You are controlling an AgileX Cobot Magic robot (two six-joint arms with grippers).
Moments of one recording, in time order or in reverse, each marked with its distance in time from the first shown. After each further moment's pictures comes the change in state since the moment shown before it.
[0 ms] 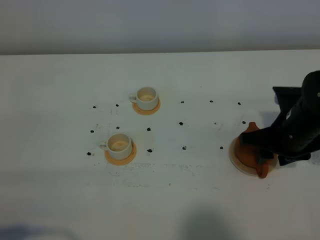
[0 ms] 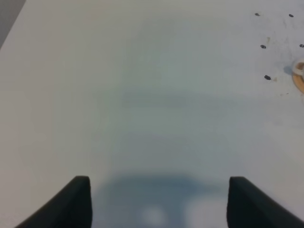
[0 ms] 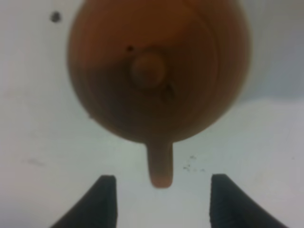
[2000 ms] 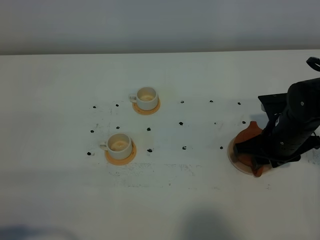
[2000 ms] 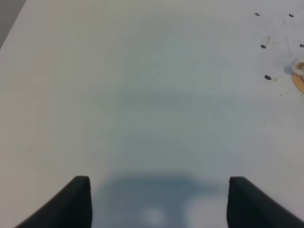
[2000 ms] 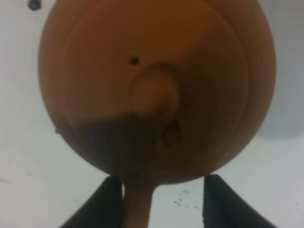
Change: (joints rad) left arm 0.000 0.000 0.000 0.000 0.000 0.000; right arm 0.017 0.078 0.001 -0.037 -0.080 -0.090
